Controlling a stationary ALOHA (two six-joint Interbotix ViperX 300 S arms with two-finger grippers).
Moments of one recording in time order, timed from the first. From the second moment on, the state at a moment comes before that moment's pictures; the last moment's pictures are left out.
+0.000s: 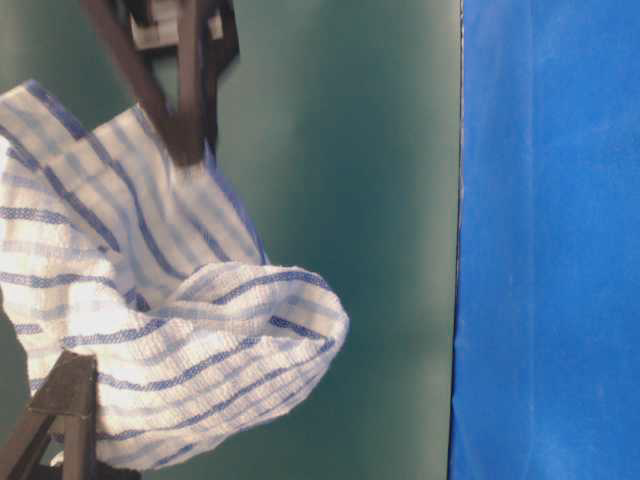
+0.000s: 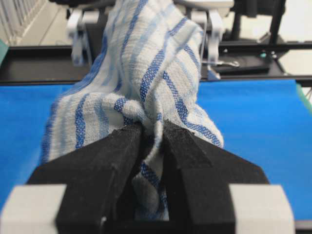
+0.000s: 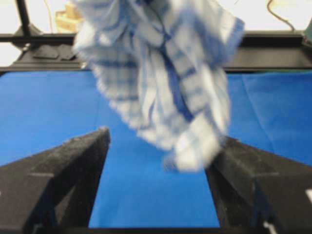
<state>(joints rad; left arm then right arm) -0.02 -0.44 0.83 -0.02 -0.41 0.05 -0.02 -0.29 0.83 0.01 -0.49 0.01</state>
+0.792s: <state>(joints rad) -0.01 -0.44 0.83 -0.02 -0.41 0.05 -0.01 0.08 0.40 0.01 -0.34 0.01</state>
